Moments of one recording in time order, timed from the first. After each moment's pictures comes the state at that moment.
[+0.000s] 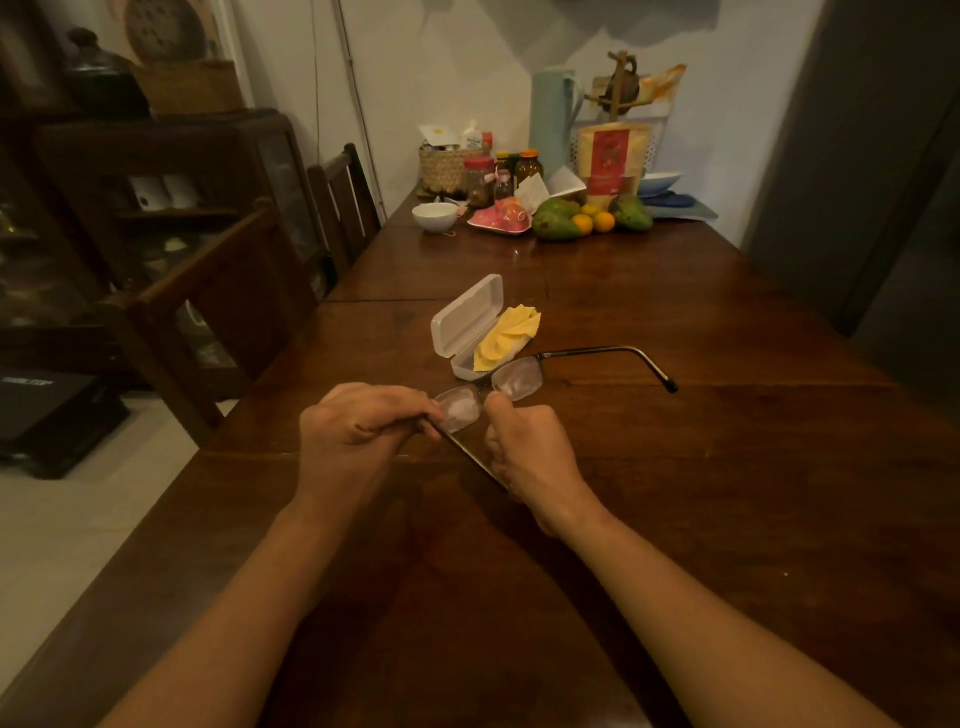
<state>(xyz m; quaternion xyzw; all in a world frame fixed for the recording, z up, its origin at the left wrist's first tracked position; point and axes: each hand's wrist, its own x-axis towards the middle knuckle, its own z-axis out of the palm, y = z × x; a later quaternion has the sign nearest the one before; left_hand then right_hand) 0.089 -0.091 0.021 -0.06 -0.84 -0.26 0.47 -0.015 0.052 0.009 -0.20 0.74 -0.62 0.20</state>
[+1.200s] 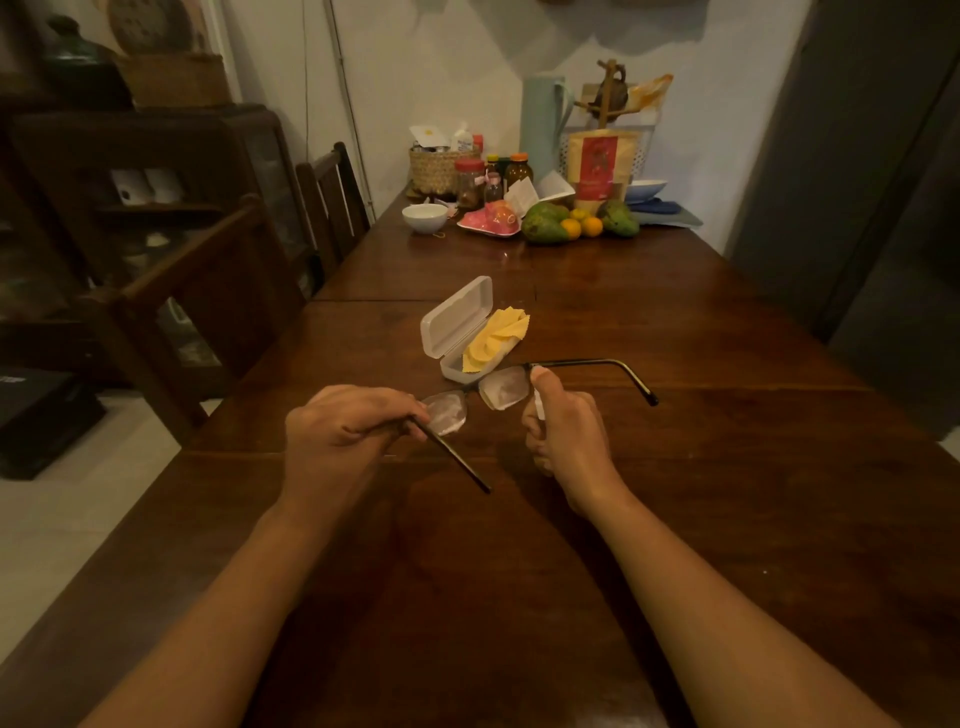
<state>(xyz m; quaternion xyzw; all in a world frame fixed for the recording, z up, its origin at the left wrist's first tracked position) 0.091 -0.092 0.019 -0.04 -0.85 -0.27 0.46 -0.049 0.079 0.004 -0.20 0.74 -0.63 0.13</state>
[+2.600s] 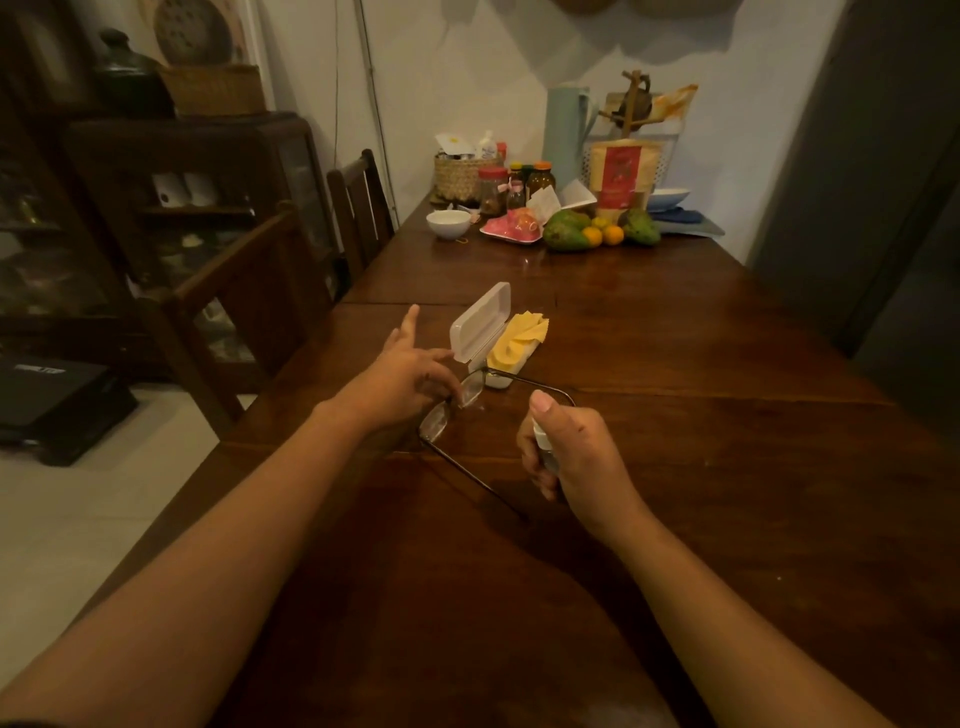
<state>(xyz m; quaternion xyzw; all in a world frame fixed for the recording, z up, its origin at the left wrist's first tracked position) 0.025 -0.139 0.046 0.07 -0.99 -0.14 0.05 -0.011 0.095 0.024 -0.38 0.66 -0.62 0.16</state>
